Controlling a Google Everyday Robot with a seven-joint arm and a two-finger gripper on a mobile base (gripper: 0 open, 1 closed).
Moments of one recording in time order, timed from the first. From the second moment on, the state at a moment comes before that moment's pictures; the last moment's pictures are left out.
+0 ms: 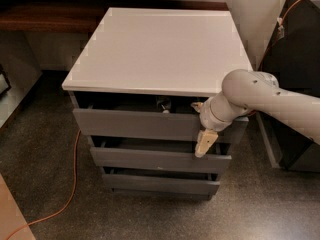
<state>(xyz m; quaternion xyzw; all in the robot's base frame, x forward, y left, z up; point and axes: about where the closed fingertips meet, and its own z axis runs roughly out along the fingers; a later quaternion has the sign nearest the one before) 0.596 -0.144 0.679 -0.69 0.68 0.02 0.23</state>
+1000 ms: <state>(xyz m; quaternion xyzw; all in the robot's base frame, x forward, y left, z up) 0.585 -0.141 0.666 -0.69 0.68 0.02 0.23</state>
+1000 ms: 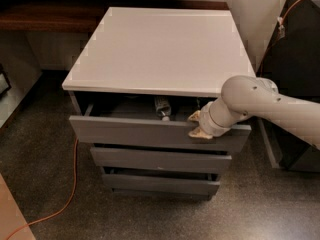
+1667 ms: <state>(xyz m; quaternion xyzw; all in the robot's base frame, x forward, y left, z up) 0.566 -0.140 0.663 -0.69 0.68 0.03 0.23</state>
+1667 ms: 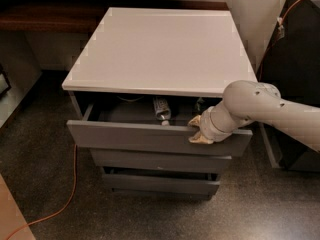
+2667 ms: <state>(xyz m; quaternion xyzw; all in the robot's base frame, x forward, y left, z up) 0.534 -0.139 0.655 -0.69 0.69 0.05 0.23</state>
